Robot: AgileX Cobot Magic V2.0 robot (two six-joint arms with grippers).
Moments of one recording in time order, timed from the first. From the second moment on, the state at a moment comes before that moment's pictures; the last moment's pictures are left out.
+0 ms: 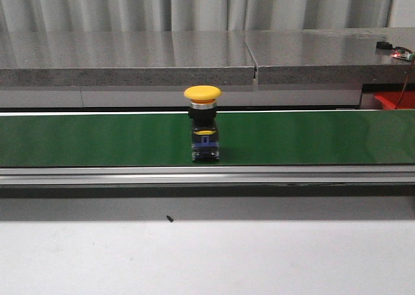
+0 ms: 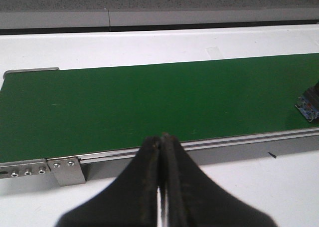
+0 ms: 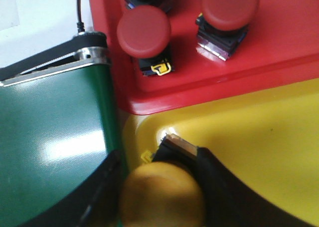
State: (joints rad) left arm -0.16 0.50 -0.50 -0.16 0.54 0.09; right arm -0.42 1.58 -1.10 0.28 0.66 -0.25
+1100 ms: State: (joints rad) left arm -0.16 0.50 -0.50 -0.16 0.54 0.09; right arm -0.43 1.69 -1.10 0.31 0.62 -0.24
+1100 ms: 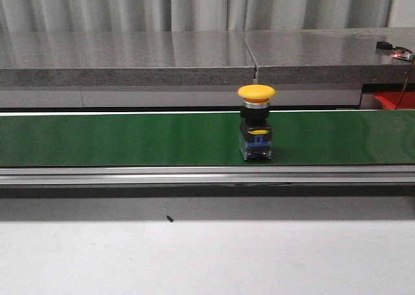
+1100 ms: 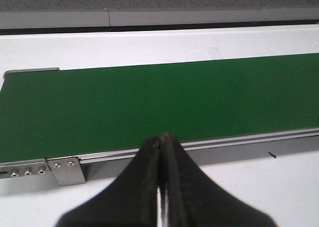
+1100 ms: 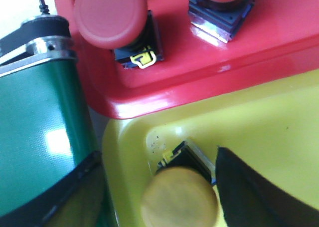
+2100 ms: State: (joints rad) left arm -0.16 0.50 -0.50 -0.16 0.54 0.09; right arm -0.29 1.37 -1.00 0.29 0.56 -0.27
